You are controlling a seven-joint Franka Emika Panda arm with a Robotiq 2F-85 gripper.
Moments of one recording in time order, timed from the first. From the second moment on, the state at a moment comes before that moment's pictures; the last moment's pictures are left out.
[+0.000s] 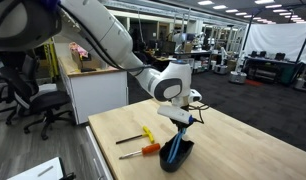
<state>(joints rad) -0.16 0.39 -0.02 -1.92 0.03 2.50 -0.47</state>
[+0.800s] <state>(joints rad) -0.14 0.22 -0.03 -1.97 0.00 2.52 -0.41</state>
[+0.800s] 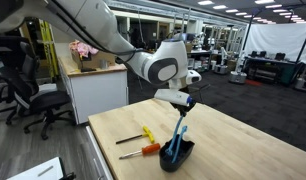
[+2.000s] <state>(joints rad) 0.10 0.11 0.08 -2.02 0.07 2.03 0.33</state>
